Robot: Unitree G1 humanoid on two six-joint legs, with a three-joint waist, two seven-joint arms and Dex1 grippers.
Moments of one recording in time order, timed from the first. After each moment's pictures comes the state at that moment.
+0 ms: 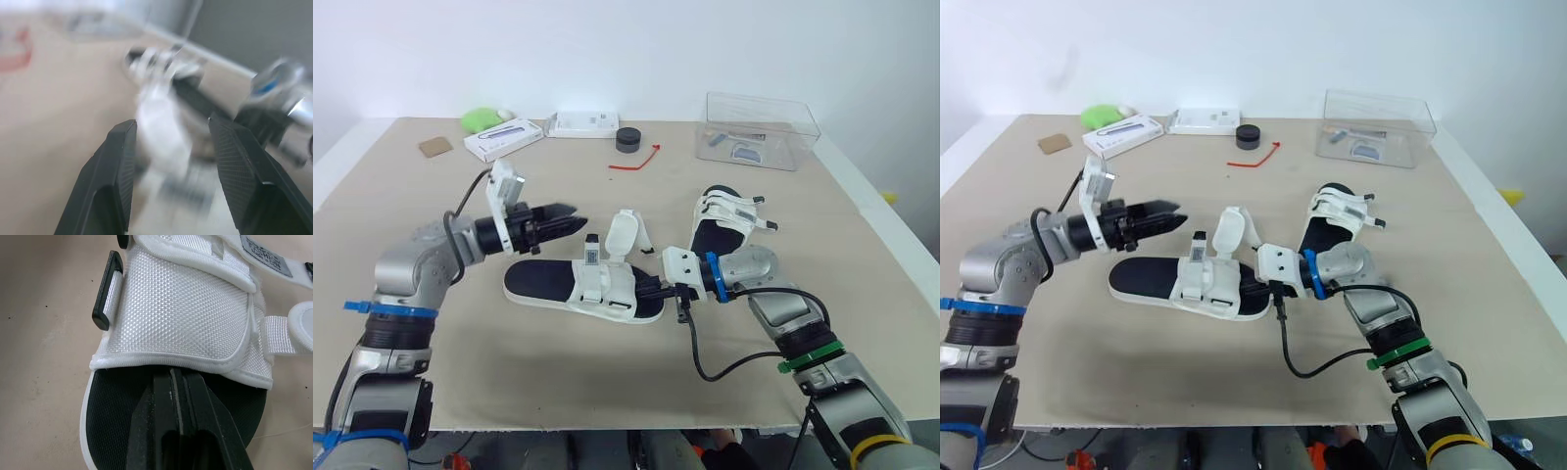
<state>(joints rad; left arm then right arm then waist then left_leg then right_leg) -0.68 0.56 0.00 0.09 -0.67 0.67 -0.99 -0.64 -0.51 0.34 0.23 0.07 0.00 1.25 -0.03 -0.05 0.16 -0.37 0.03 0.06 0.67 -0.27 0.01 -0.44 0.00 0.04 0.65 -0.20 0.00</state>
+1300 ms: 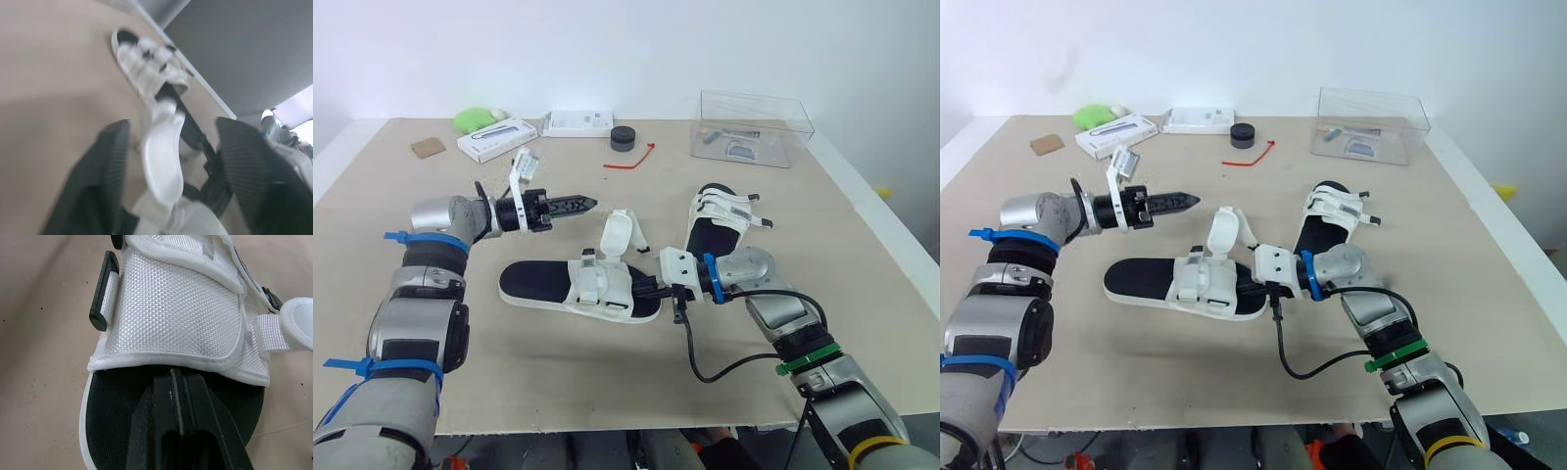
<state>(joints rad) -1.09 0.47 0.02 0.86 -0.49 0.88 -1.22 -0.63 -0.51 0.34 0.22 0.07 0.00 1.22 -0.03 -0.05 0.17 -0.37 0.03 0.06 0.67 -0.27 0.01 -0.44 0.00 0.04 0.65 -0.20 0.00</state>
